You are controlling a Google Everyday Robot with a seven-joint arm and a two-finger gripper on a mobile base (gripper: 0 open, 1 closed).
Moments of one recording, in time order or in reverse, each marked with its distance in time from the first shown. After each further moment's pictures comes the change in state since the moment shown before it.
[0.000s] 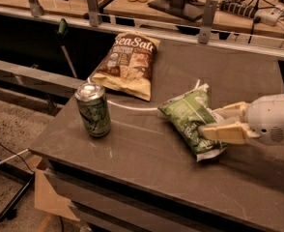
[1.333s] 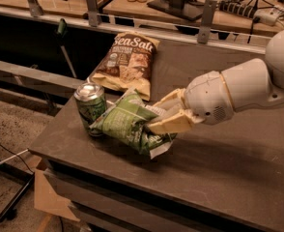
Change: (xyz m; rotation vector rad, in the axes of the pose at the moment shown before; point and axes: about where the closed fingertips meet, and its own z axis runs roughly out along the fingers) arm -0.083 0.080 0.081 -0.384 -0.027 -0.284
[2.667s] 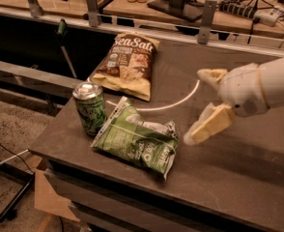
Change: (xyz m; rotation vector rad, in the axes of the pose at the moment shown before) arm 0.039 -0.043 -0.062 0.283 0.140 0.042
